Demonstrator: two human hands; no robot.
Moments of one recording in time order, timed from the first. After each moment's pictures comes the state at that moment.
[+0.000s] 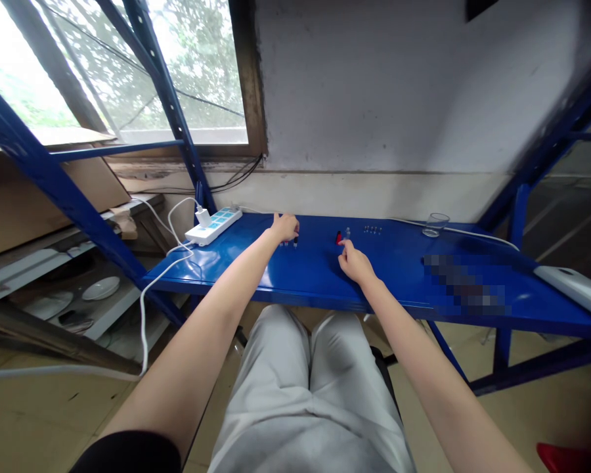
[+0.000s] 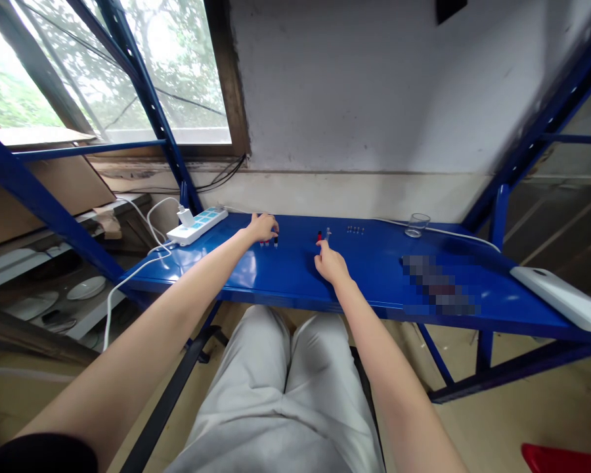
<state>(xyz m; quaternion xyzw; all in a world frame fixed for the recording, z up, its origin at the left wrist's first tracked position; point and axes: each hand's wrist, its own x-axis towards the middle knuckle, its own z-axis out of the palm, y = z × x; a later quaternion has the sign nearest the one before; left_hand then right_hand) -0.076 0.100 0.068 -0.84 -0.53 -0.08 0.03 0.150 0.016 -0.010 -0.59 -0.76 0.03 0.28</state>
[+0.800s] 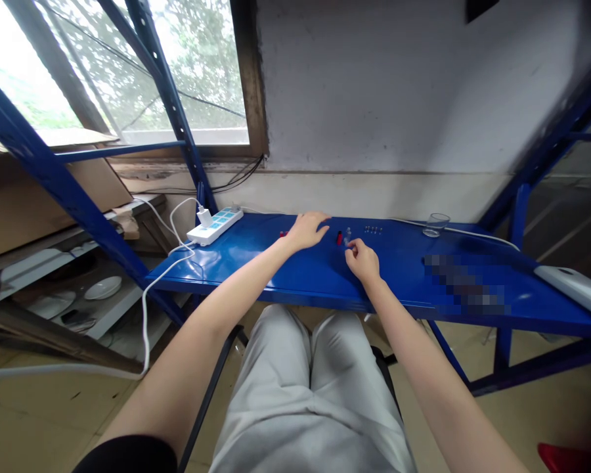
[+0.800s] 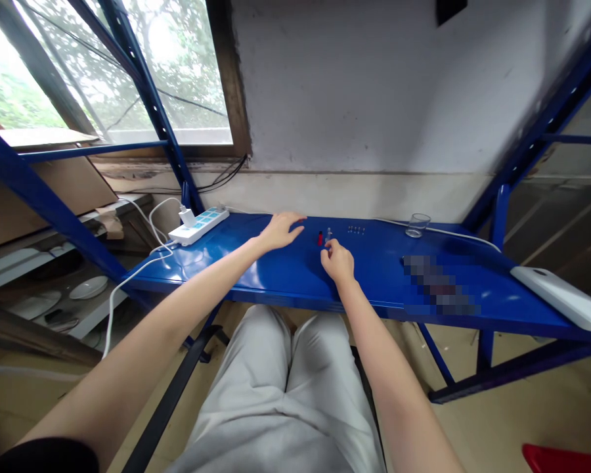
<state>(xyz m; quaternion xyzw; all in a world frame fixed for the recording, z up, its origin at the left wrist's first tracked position) -0.035 0.049 0.078 -0.88 -0.39 -0.28 0.02 0.156 0.015 -0.010 -0.63 -0.67 -0.01 0.39</state>
